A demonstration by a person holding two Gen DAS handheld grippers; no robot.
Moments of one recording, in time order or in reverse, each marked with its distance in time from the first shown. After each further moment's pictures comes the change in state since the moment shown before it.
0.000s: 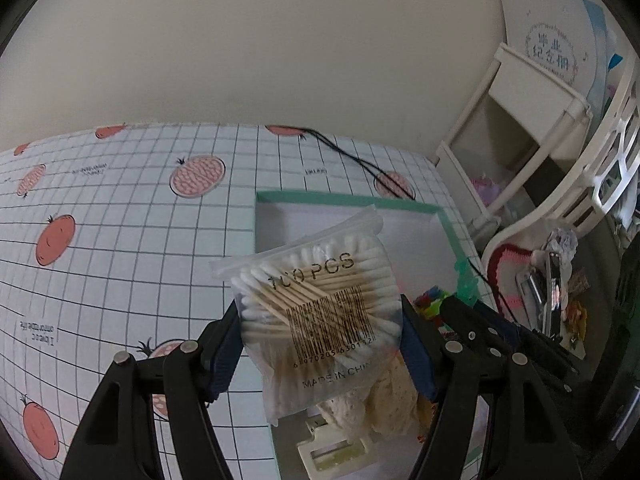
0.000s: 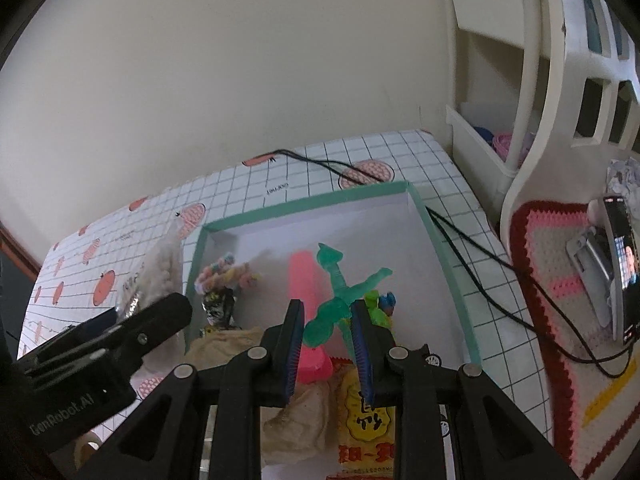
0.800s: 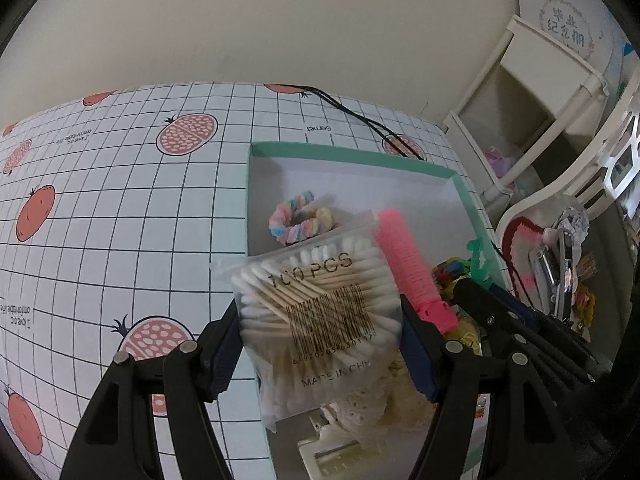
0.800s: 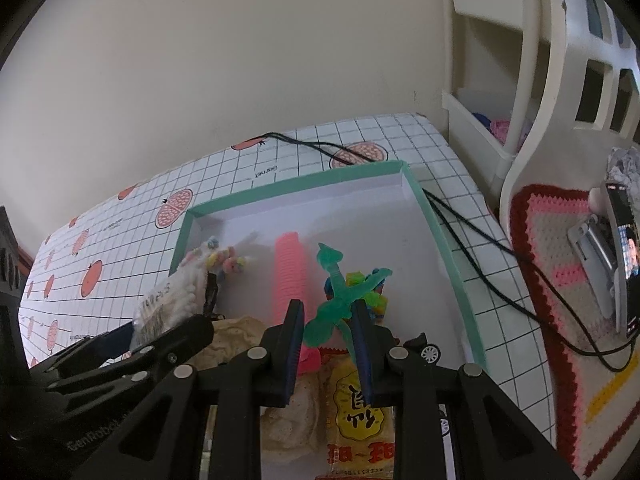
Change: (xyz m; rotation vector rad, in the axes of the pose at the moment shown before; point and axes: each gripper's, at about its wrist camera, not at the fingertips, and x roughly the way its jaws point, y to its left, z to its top) left arm 0.026 0.001 -0.016 -0.017 0.087 0.004; right arm 0.014 -0.003 -0.006 0.002 0.042 -0.022
